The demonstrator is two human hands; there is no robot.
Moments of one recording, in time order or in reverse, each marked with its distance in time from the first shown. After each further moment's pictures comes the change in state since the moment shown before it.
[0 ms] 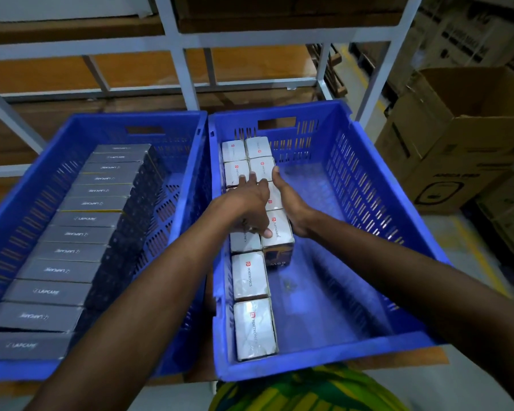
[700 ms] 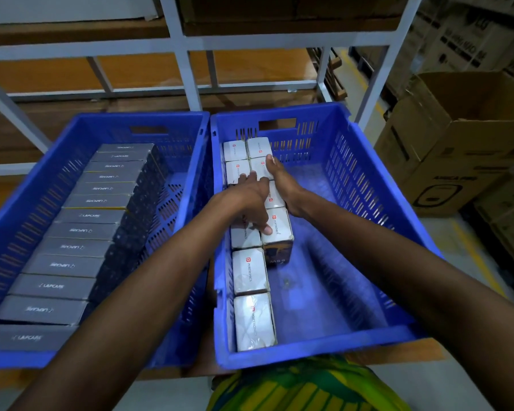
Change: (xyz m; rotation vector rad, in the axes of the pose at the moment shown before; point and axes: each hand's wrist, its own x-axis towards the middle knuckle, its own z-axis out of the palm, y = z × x) left_hand -0.002 -0.005 -0.003 -0.044 0.048 0.022; right_hand 0.077 0.001 -0.018 -0.119 0.111 -0.170
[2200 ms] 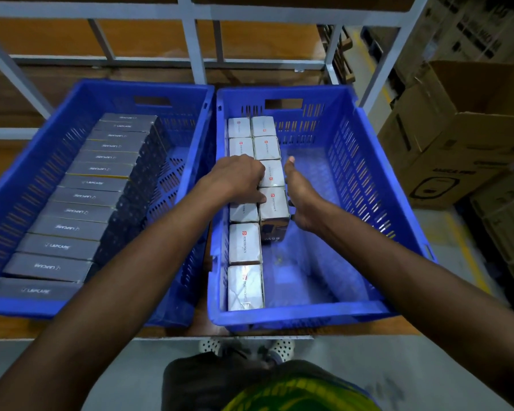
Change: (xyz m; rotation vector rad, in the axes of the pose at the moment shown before) left_hand -0.025 -0.014 0.008 0.219 0.292 0.123; right_hand -0.145 -0.038 0.010 -0.052 0.067 0.251
